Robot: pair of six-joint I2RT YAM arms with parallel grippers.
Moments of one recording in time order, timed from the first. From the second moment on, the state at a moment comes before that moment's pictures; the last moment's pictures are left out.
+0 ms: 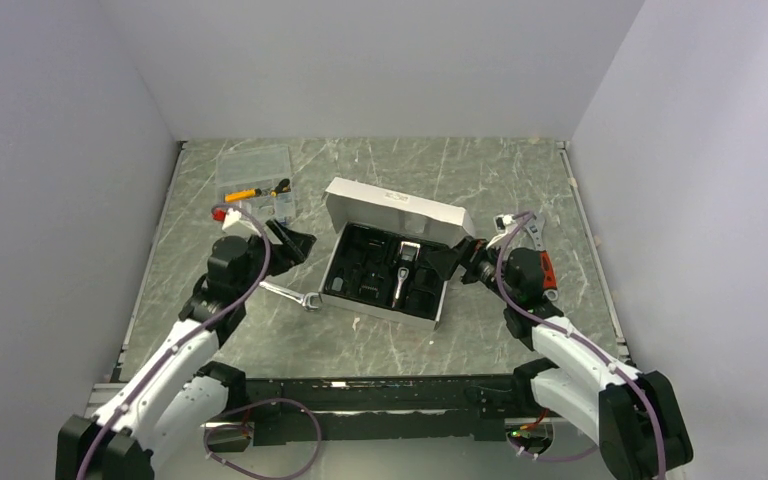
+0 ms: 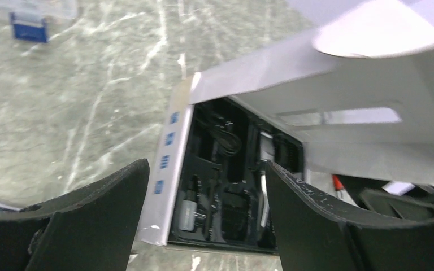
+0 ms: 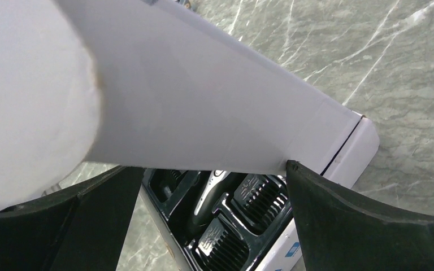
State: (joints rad) left arm -0.35 0.77 0.46 0.08 0.05 -0.76; right arm 0.31 0.96 0.29 0.49 -0.36 0.61
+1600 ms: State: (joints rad) left arm -0.18 1.61 0.97 0.22 0.30 -0.80; right arm 0.31 0.86 0.39 0.10 0.14 0.71
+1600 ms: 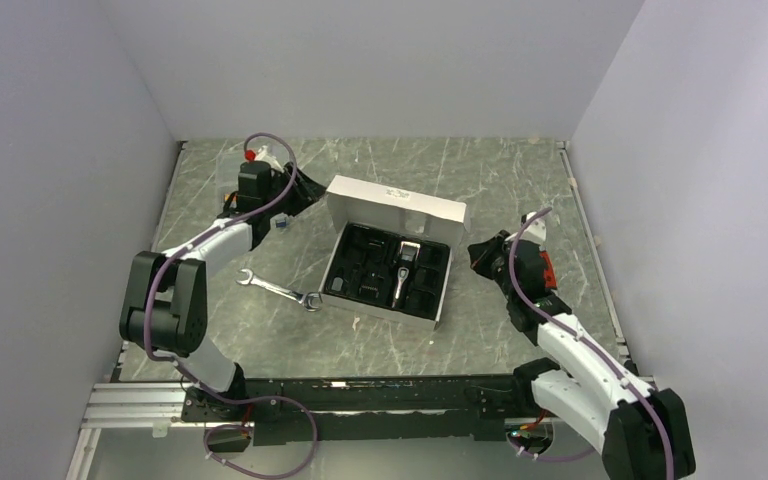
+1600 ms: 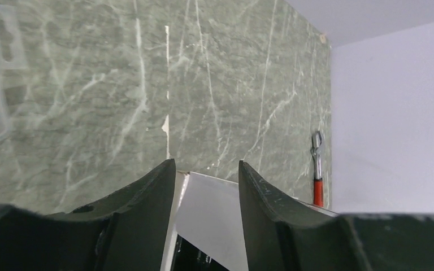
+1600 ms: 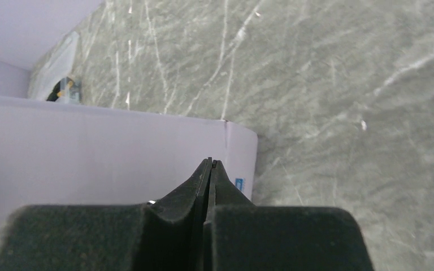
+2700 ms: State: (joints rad) left arm -0.31 1.51 0.84 0.33 0.30 -0.81; right arm 0.32 0.90 0.33 0.29 -0.06 0.71
